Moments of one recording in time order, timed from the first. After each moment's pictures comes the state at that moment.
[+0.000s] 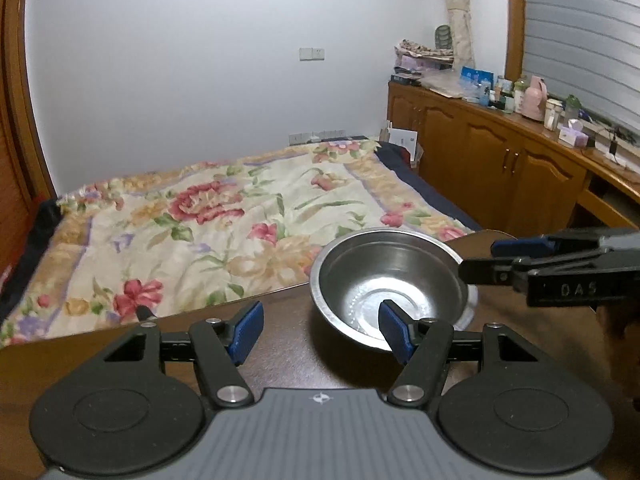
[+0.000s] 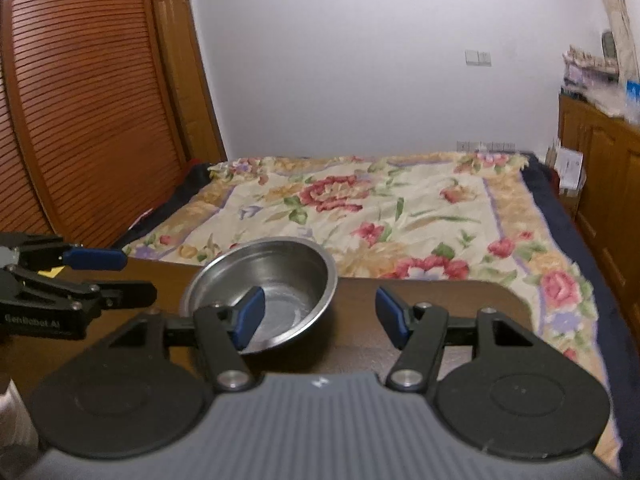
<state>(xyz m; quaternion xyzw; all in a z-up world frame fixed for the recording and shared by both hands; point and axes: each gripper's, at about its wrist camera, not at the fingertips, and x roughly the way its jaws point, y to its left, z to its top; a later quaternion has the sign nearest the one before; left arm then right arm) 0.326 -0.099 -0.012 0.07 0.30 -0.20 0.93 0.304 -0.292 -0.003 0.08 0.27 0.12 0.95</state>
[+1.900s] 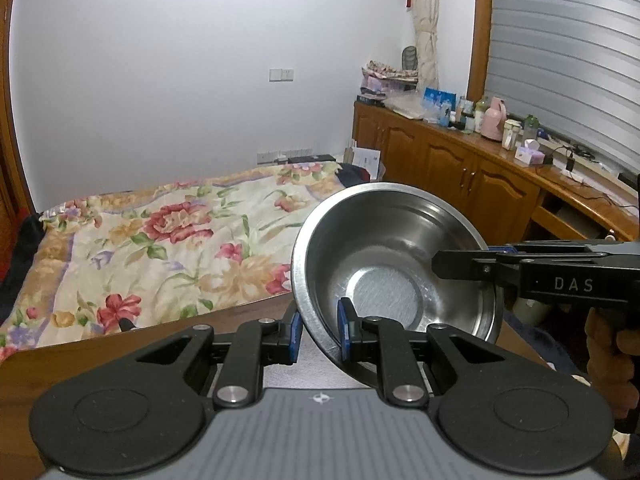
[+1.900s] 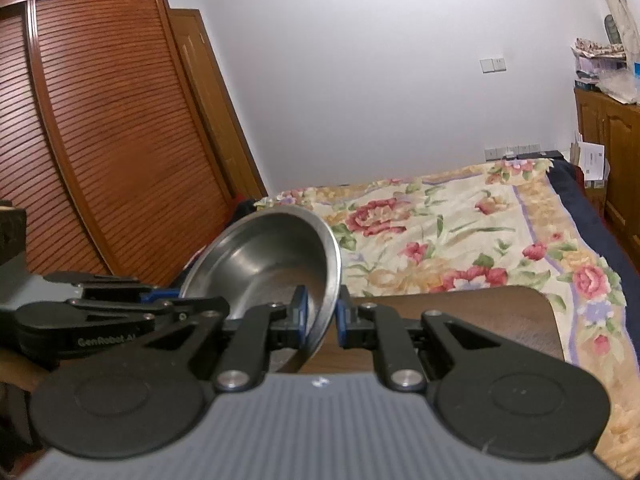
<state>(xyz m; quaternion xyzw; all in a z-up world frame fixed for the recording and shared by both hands) 0.262 -0.097 0.054 0.05 0.28 -0.25 0.92 0.248 -0.290 0.059 0.13 0.22 0.16 0.95</state>
